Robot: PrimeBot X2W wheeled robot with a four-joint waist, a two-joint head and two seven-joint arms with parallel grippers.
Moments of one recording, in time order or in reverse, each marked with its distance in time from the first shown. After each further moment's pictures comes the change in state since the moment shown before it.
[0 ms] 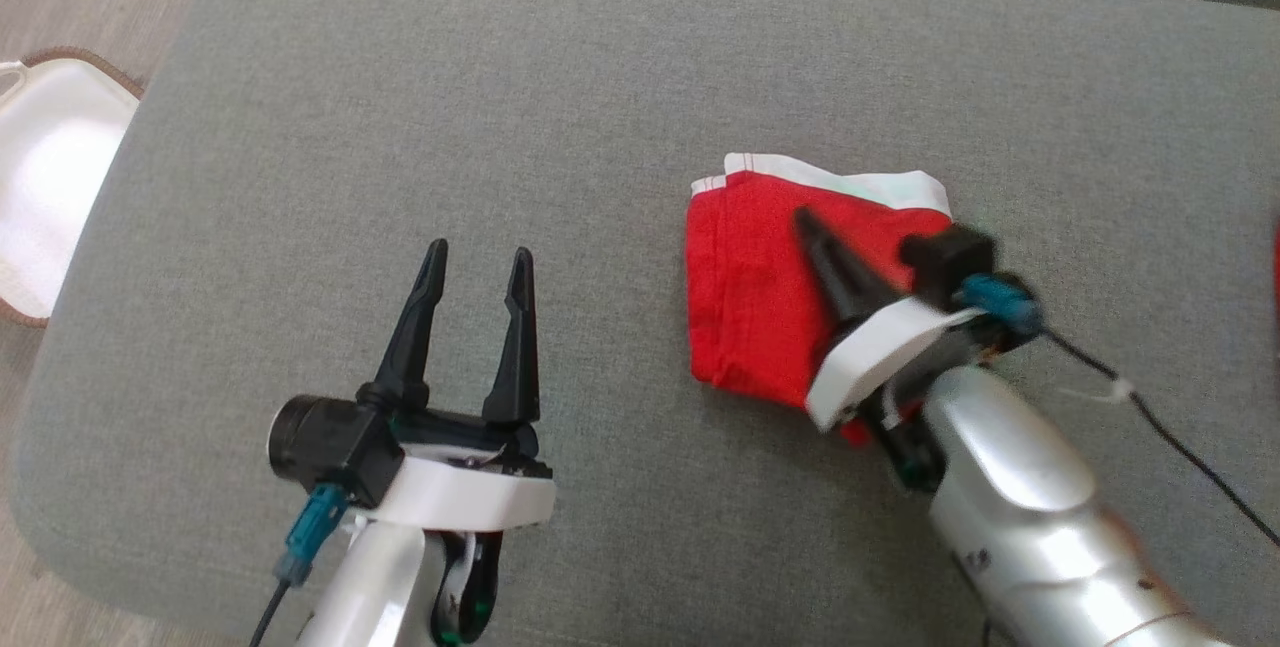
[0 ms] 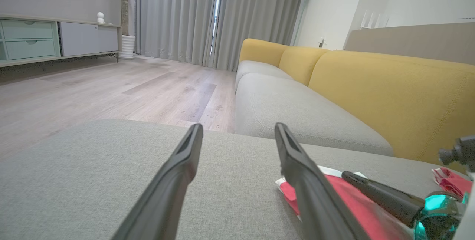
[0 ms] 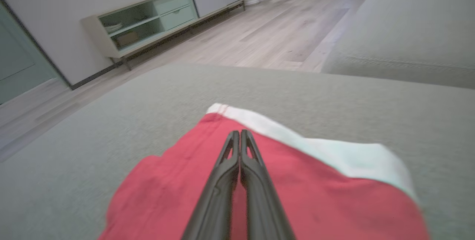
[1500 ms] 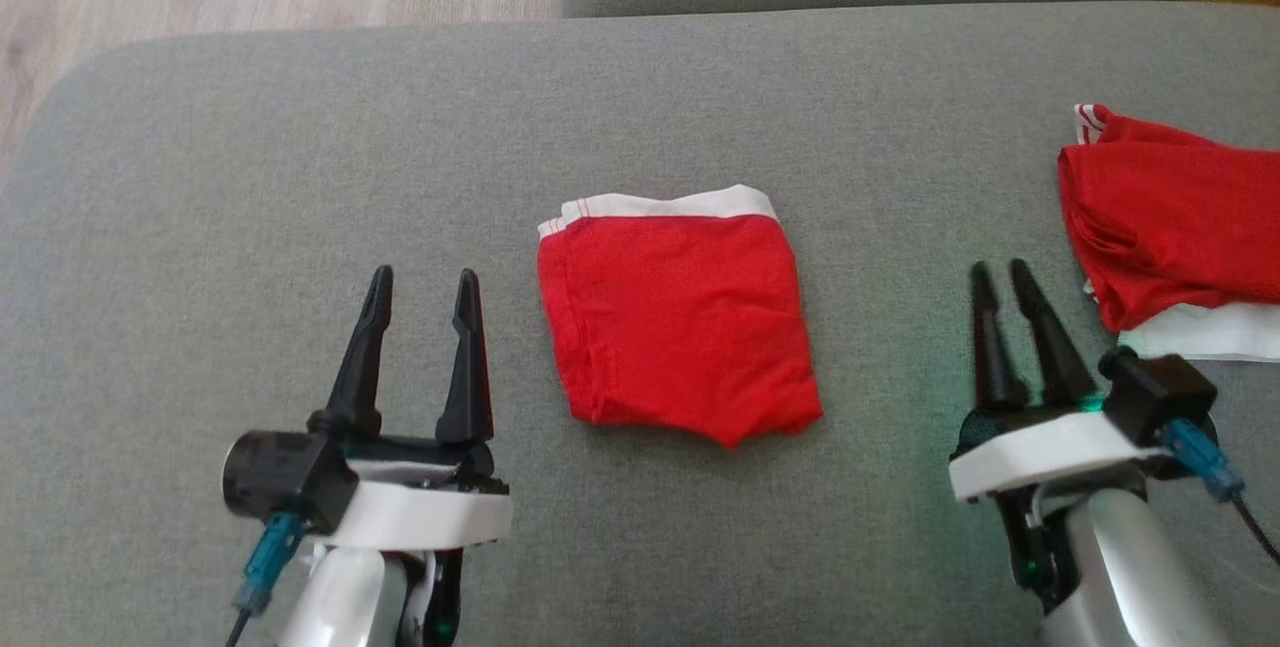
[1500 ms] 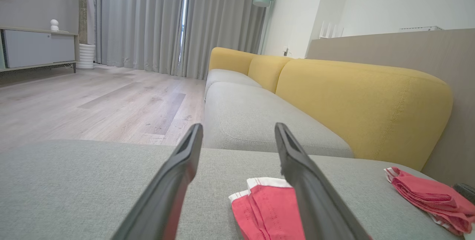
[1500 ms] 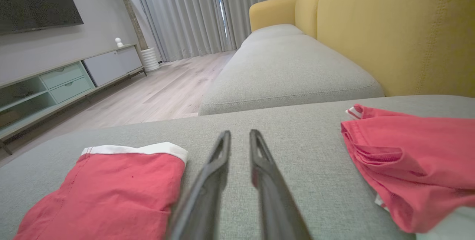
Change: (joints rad) left arm 0.058 0.000 0.085 -0.017 0.031 -0.010 0.000; right arm 0.366 0.005 -0.357 -0.385 -0.111 0.000 -0.032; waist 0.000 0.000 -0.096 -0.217
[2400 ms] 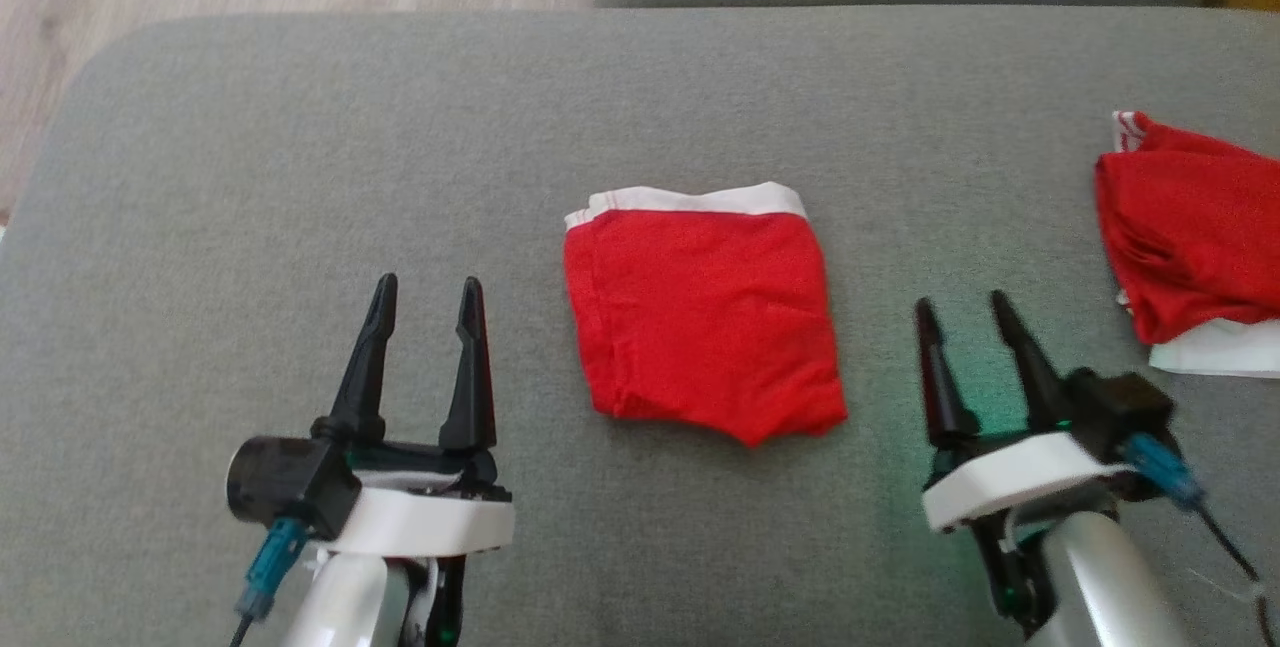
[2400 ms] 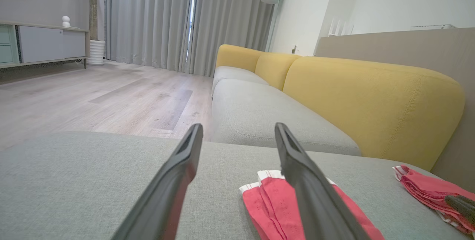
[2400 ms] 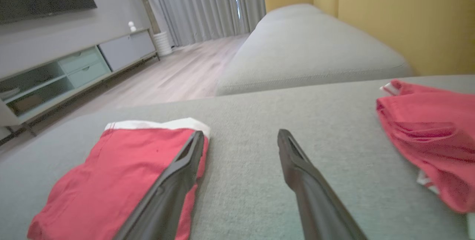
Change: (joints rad) left arm 0.015 0.000 0.001 -0.001 -0.004 -0.010 0.000; right arm 0.056 0.009 0.029 -0.034 0.008 0.000 0.023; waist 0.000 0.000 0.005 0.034
